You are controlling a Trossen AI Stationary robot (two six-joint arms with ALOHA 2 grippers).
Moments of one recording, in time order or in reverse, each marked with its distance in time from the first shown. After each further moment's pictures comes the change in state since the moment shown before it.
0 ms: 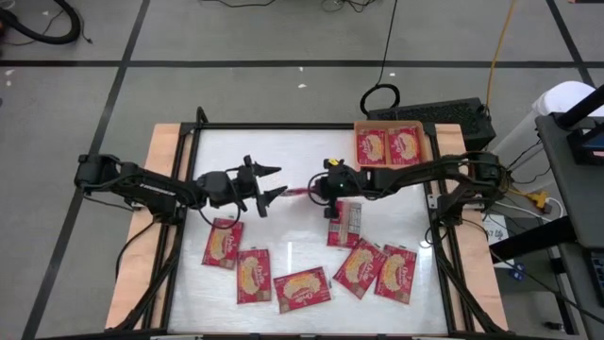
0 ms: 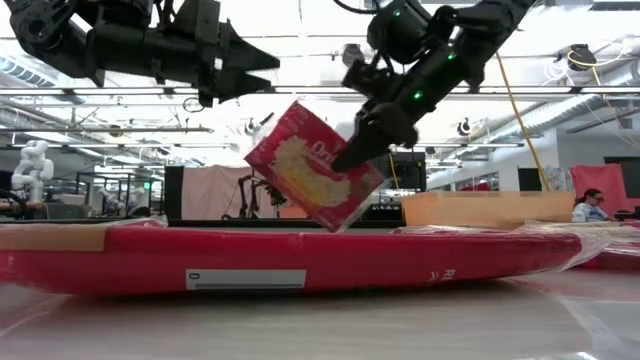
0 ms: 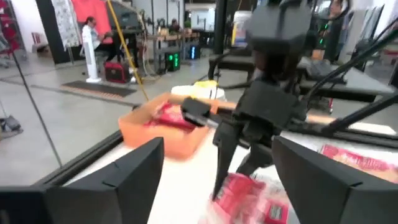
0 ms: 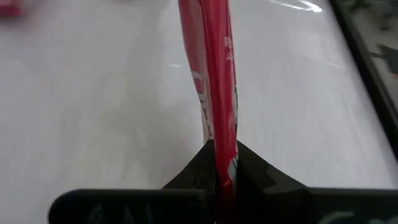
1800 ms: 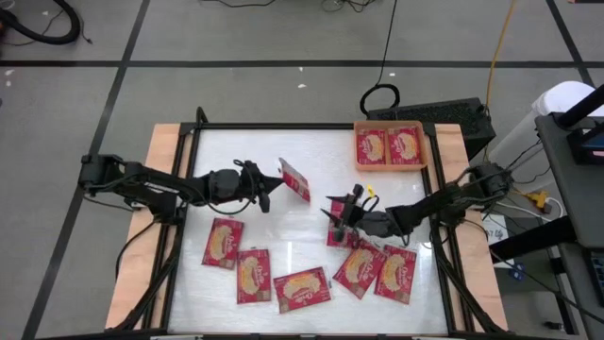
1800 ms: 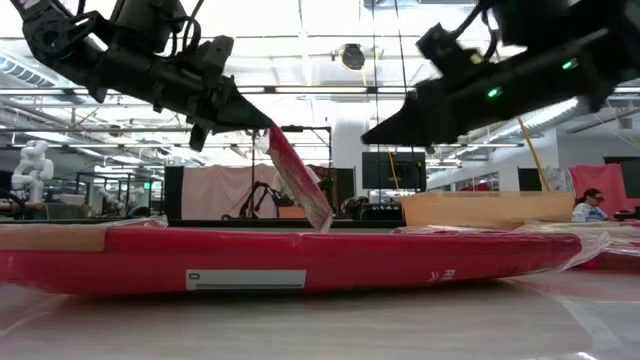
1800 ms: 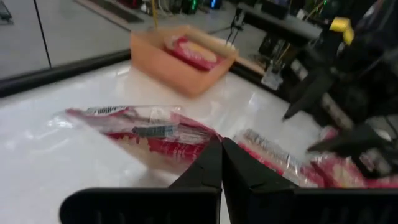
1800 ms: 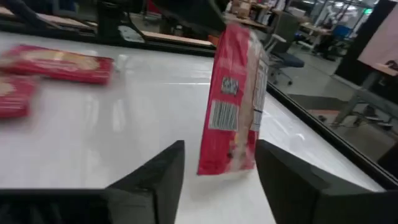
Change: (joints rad) left arm 0.081 0.038 -0.002 -0.190 0.052 -0.369; right arm 0.371 0.007 -0.398 0.801 0.631 0.243
